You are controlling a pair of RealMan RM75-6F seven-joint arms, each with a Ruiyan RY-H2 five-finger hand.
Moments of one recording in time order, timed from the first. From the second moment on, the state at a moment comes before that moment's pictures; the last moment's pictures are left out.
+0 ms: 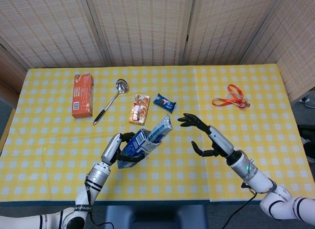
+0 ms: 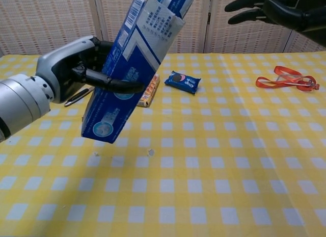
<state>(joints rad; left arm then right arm) -0.57 -1.65 -0.26 -1.74 1.27 1.12 -0.32 0.61 -1.29 0.07 -1.46 -1.80 1.38 1.10</state>
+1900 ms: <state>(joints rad) -0.61 -1.64 -0.26 -1.75 1.30 1.09 -0.35 0.63 -1.31 0.02 -1.56 -1.87 1.45 0.66</state>
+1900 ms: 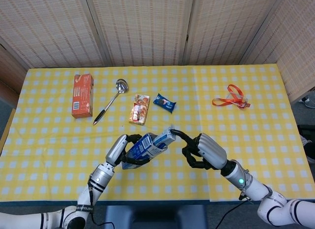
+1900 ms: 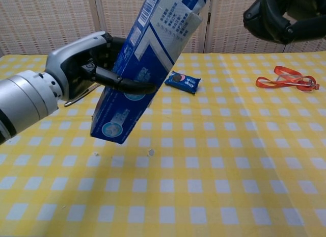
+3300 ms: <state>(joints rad) -0.65 -1.58 -0.22 -1.68 1.42 1.07 -0.62 0.65 -1.31 -0.07 -1.52 -1.85 1.35 0.70</state>
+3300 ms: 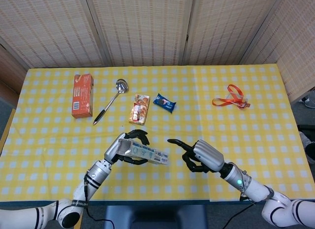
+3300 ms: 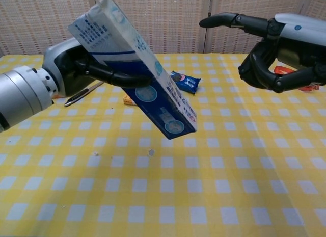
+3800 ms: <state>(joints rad) -0.60 -1.53 -0.20 -1.67 1.43 1.16 -0.43 0.56 -1.30 -0.05 -1.42 -1.80 1.50 0.77</state>
